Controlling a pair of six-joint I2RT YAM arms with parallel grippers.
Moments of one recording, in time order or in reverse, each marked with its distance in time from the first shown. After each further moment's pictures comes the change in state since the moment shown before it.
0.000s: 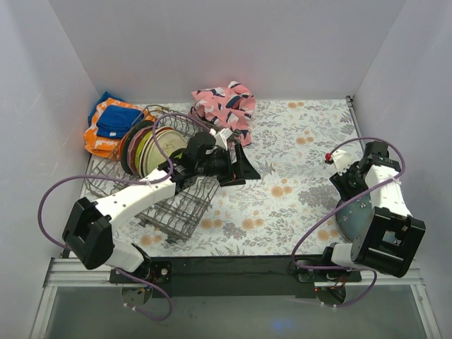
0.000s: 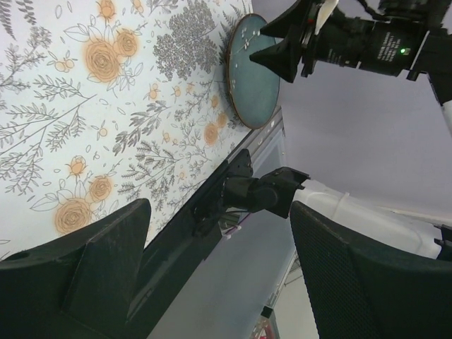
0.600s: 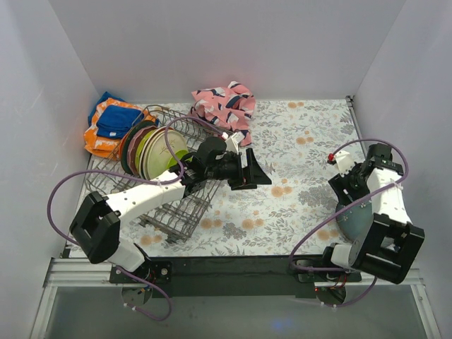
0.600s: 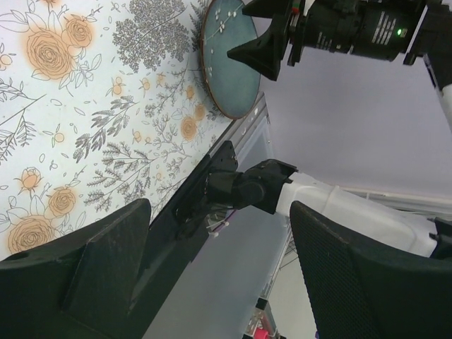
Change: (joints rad) left arm -0.083 0.071 0.000 0.124 0.005 -0.045; right arm -0.015 -0.070 -0.013 -0.029 -0.035 0.057
